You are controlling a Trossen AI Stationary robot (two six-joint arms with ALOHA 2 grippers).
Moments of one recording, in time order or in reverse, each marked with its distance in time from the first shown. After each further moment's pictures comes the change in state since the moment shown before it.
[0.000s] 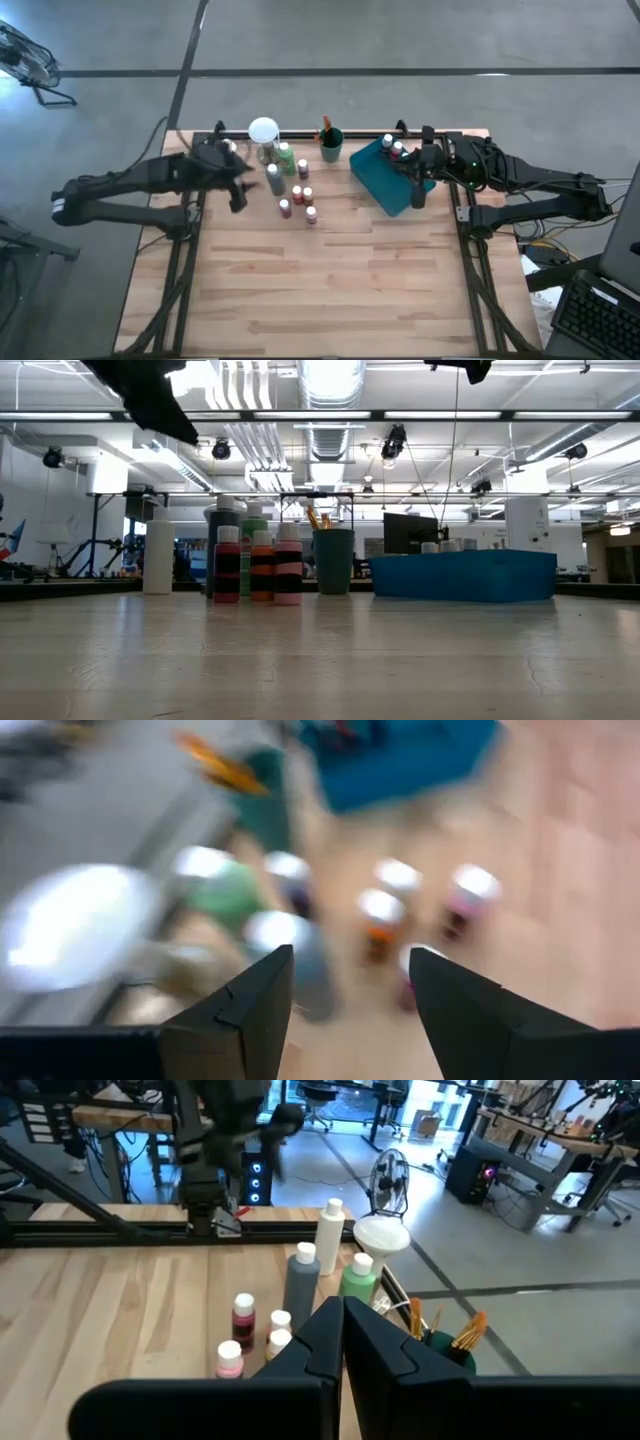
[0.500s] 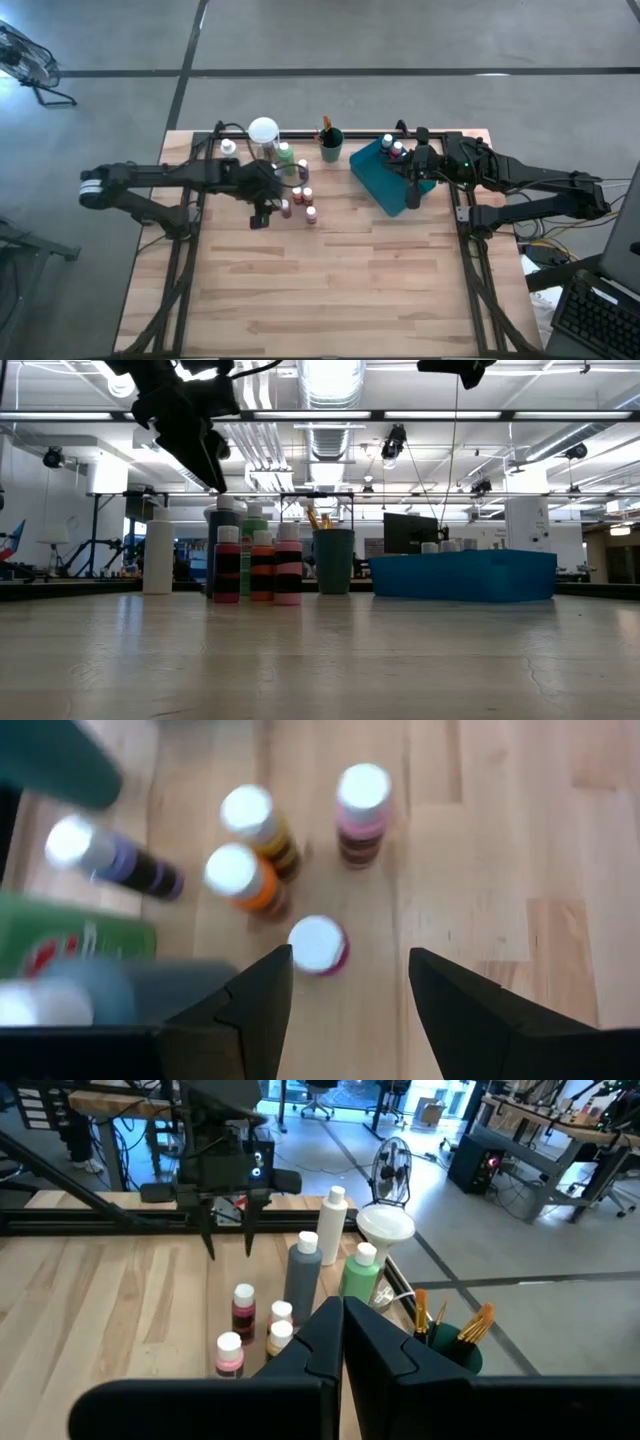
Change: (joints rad) left arm -0.051 0.406 0.098 -0.026 0.221 0.153; right arm -0.002 0.039 -0.001 0.009 0.000 0.001
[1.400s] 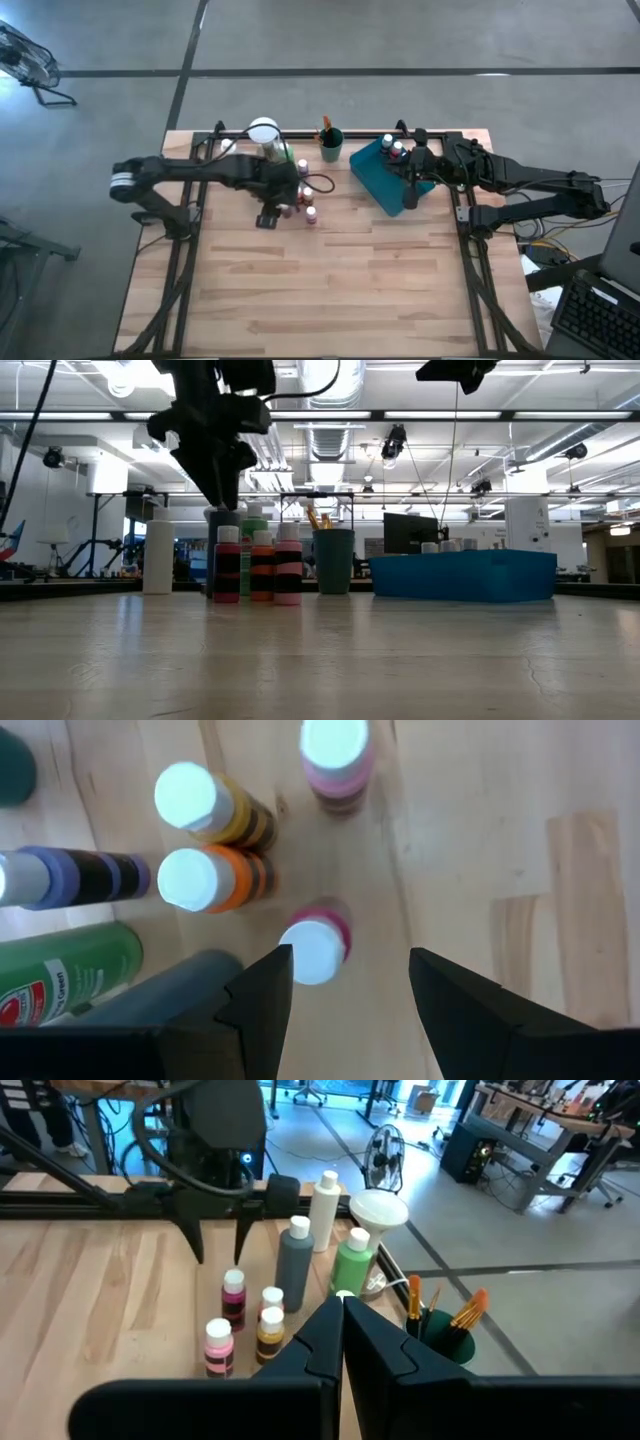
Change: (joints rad) left arm 0.003 0.274 0.228 -0.221 0.005 0.181; right arm 0.000 0.011 -0.013 -0.006 0.027 -0.009
